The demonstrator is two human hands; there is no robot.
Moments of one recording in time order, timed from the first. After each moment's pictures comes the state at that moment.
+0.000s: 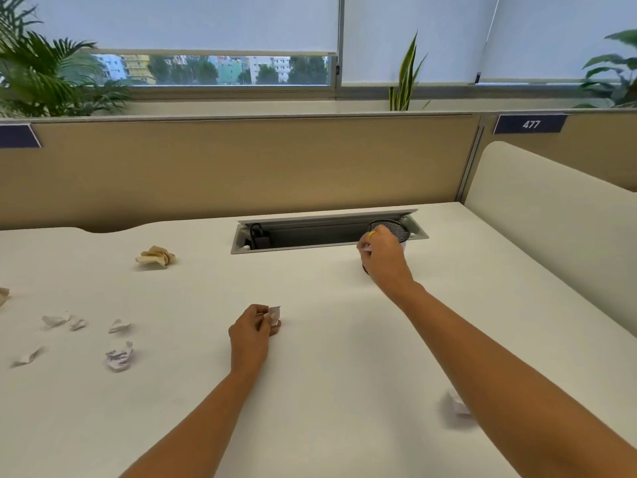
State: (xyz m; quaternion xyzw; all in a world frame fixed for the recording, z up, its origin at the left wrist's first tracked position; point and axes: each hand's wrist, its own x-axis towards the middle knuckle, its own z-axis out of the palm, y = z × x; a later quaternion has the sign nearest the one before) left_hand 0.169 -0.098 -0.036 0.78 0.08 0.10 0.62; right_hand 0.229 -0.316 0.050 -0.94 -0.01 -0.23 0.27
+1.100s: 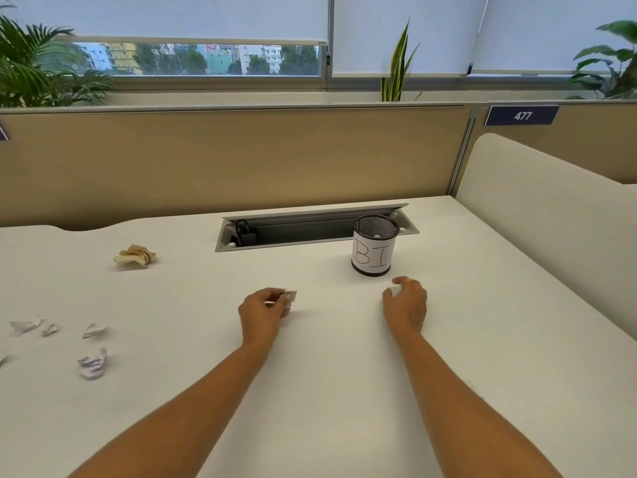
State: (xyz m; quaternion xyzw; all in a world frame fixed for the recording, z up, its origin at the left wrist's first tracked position) left_hand 0.198 -0.141 -0.017 0.78 0.09 0.08 0.61; right_hand 0.207 -0.355 -0.035 -0.86 0.26 -0.22 0.38
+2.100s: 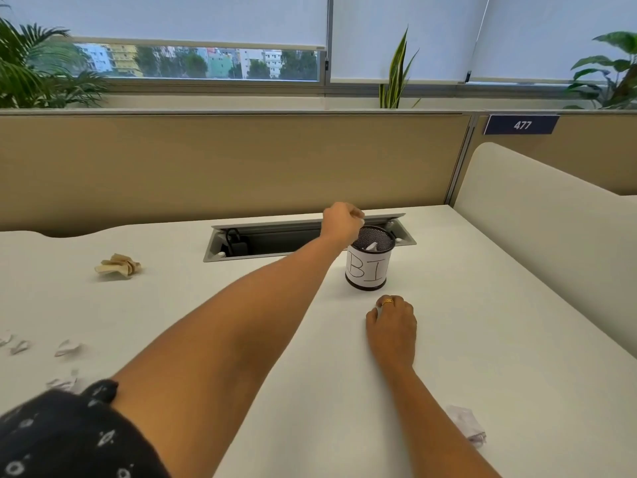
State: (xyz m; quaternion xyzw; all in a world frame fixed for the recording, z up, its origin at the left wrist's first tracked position) left_hand 0.317 -0.272 0.083 0.85 -0.08 0.03 0.52; right_hand 0.205 -0.349 -0.048 -0.93 0.19 -0.22 0.23
